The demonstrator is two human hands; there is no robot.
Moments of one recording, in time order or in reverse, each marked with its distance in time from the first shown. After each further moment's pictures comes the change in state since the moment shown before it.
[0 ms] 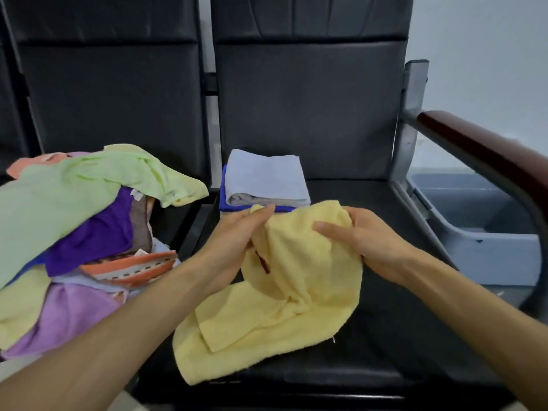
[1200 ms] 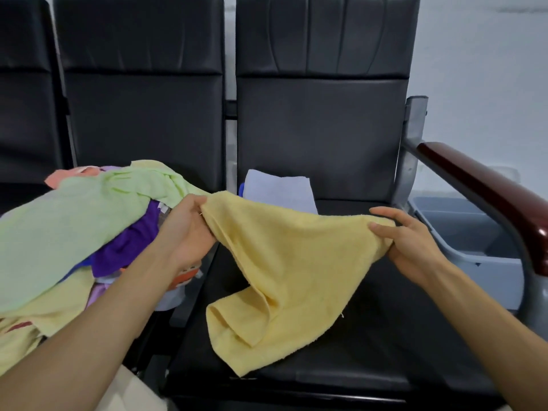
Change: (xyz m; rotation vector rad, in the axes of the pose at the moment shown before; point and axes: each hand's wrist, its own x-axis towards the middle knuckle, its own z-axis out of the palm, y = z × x) left_hand -0.008 0.045 -0.082 -0.416 0.171 0.024; right_hand -0.002 -0.008 -0.041 0.262 0.377 -0.030
